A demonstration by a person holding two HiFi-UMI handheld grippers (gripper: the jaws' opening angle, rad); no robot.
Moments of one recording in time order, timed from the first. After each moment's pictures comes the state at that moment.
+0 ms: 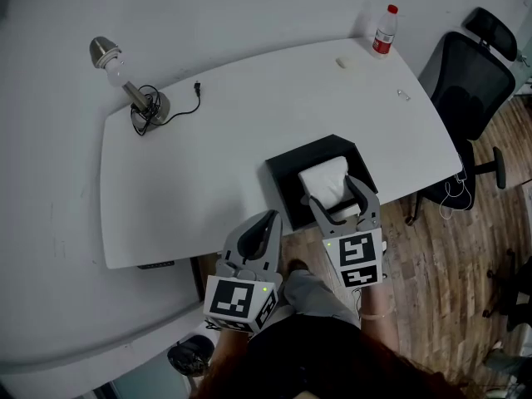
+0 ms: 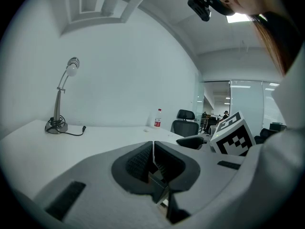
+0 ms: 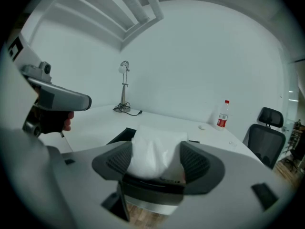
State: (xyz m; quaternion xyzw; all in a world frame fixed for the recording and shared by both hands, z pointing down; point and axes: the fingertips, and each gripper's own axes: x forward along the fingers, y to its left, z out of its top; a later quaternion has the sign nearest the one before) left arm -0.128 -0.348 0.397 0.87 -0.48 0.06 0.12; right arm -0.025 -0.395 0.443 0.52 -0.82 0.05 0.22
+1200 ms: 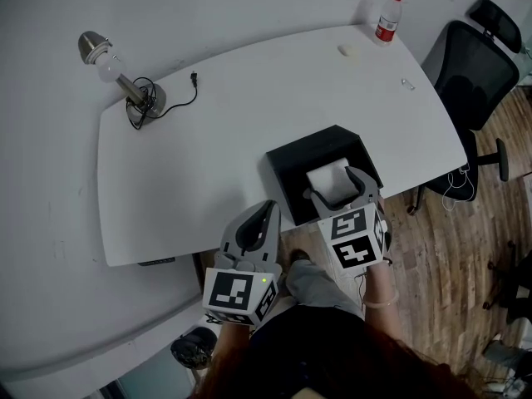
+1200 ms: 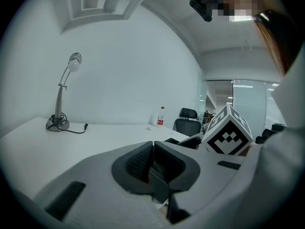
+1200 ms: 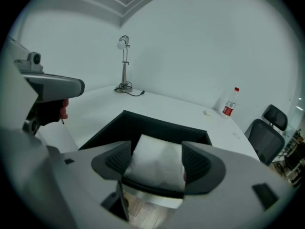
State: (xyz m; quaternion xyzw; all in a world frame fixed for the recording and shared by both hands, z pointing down) left arm -0.135 -0.363 0.405 0.86 -0.49 0.07 0.13; right arm -0.025 -0.408 0.474 0.49 -0.80 0.10 0.34
